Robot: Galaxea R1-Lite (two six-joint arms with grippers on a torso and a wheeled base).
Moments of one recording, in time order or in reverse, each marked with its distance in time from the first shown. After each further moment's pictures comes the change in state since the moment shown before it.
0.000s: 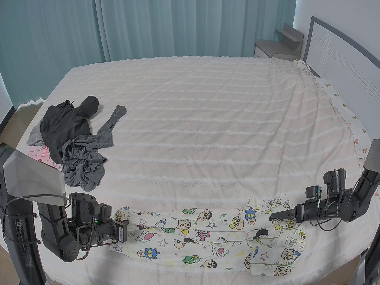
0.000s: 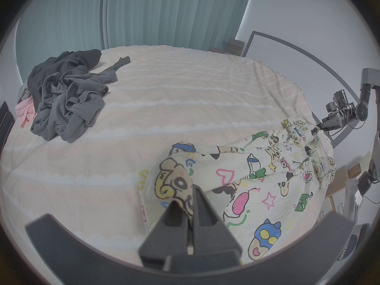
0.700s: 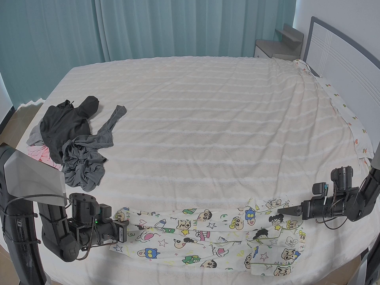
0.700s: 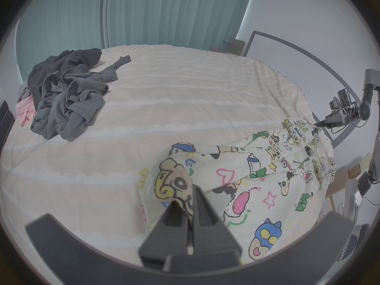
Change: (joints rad) left arm 0.000 0.005 0.000 0.000 0.000 -0.003; right arm -0.039 -0.063 0.029 -0.005 -0.001 0.002
